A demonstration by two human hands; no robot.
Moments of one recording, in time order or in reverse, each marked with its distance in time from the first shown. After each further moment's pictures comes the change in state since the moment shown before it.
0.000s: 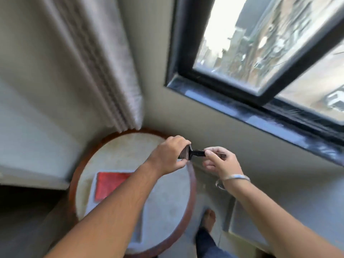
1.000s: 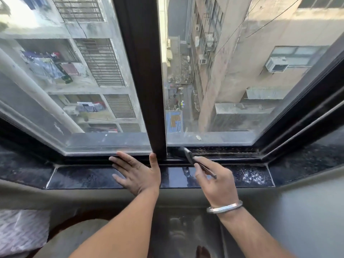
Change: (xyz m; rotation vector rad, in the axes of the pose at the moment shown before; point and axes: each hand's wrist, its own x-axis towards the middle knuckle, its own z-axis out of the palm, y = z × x) left_hand 0.301 0.103 0.161 0.119 0.428 -0.733; right_hand 0.124 -0.041 -0.247 -0.329 0.597 -0.624
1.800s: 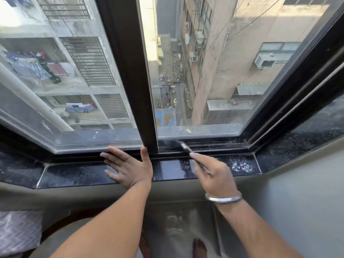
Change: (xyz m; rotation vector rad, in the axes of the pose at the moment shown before) left_hand 0.000 0.001 -0.002 0.012 -0.006 0.004; right_hand -0.007 -0.003 -0.029 -0.164 -0.108 -0.075
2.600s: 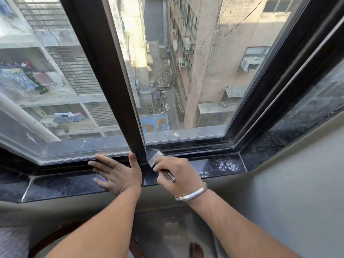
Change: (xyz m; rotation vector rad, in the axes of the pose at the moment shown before) left_hand -0.001 0.002 -0.002 -0.034 0.011 0.007; right_hand 0.023 -0.044 0.023 0.107 -0.213 -0.160
